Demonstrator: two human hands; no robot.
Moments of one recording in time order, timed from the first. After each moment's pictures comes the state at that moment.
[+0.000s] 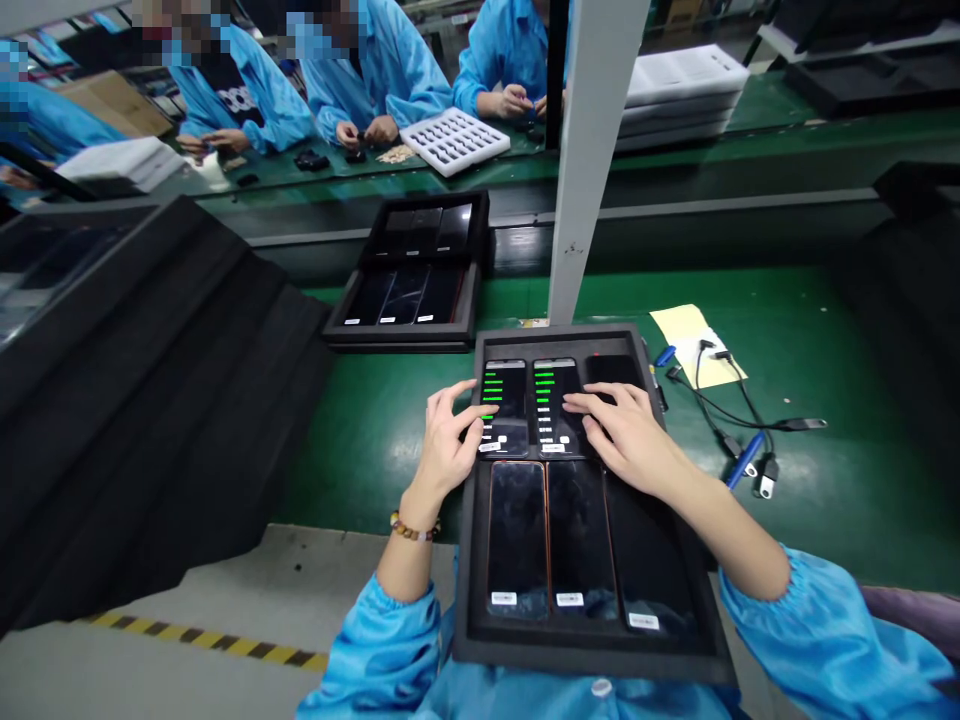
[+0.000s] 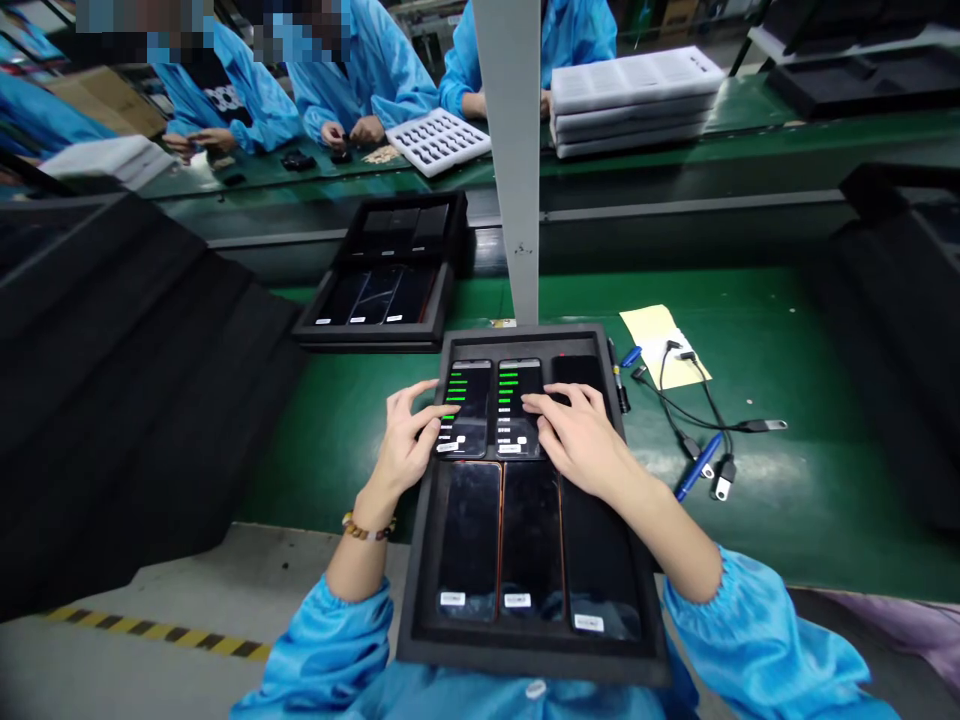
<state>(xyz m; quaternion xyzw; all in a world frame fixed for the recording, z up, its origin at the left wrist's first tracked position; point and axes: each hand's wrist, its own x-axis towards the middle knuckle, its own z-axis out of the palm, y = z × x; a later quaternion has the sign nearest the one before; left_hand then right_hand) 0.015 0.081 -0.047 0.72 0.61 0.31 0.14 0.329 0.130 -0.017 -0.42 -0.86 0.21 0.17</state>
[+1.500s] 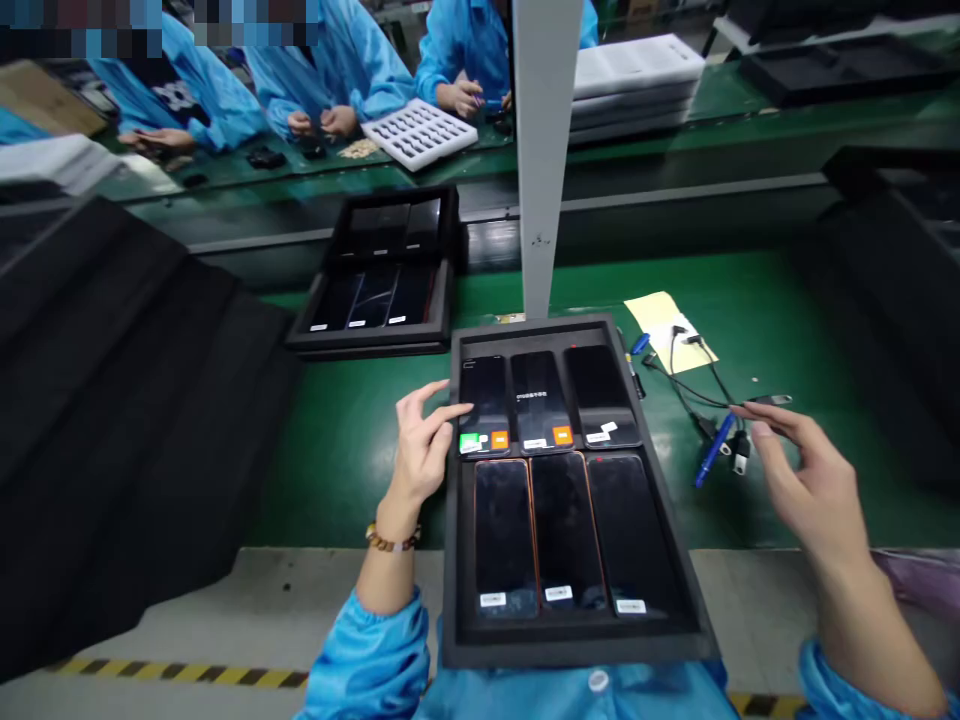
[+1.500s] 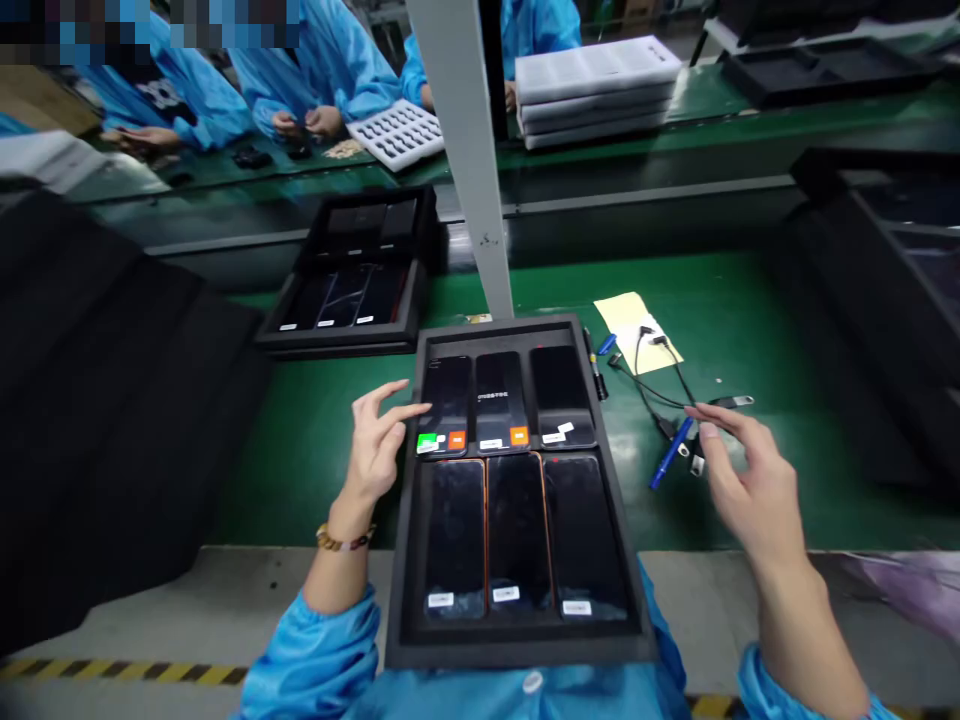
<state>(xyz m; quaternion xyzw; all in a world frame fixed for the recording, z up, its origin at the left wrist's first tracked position) 0.008 0.082 -0.046 0.73 0.57 0.35 0.13 0.488 0.061 -0.042 -0.69 -0.60 0.13 0.39</state>
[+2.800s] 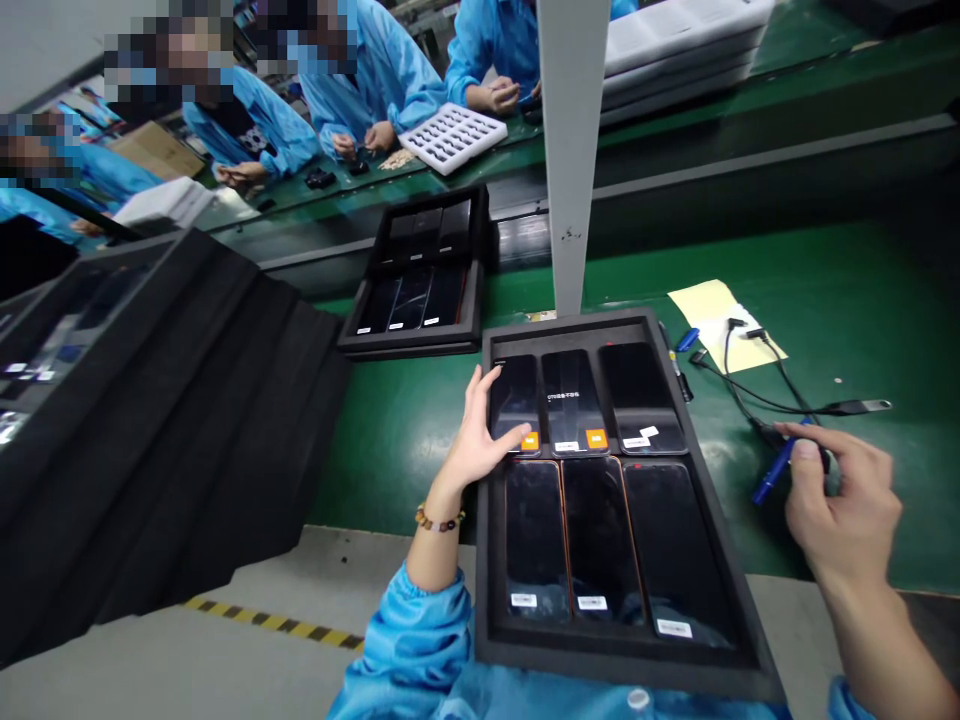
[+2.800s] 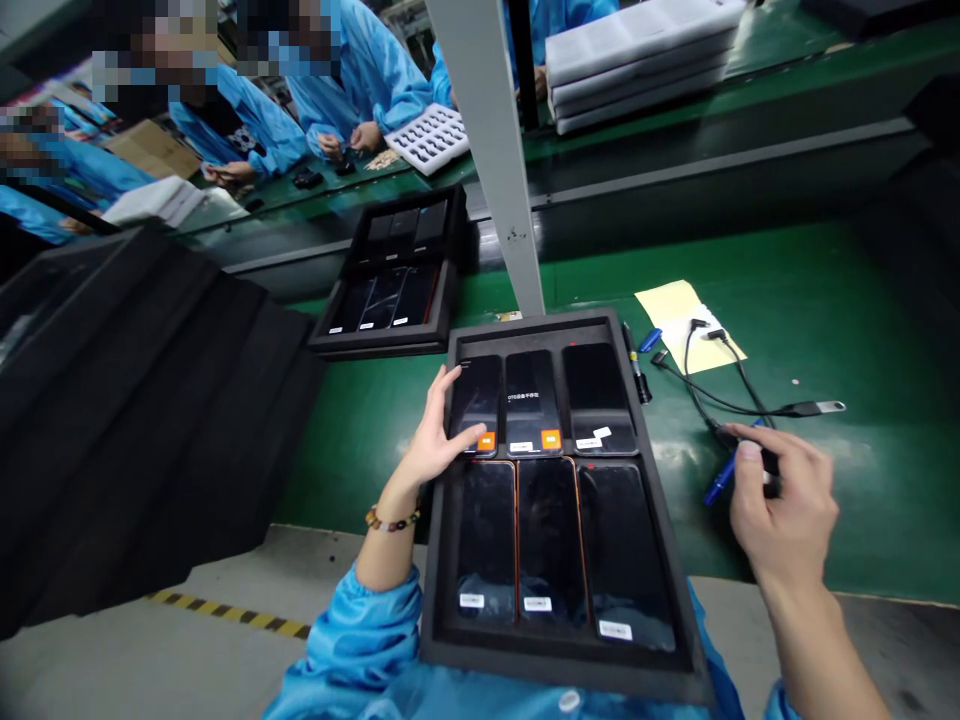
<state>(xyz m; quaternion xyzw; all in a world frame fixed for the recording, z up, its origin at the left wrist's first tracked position) 0.028 0.097 -0.057 0.67 0.59 0.32 0.31 0.461 0.056 -0.086 -0.70 -0.57 0.05 0.43</state>
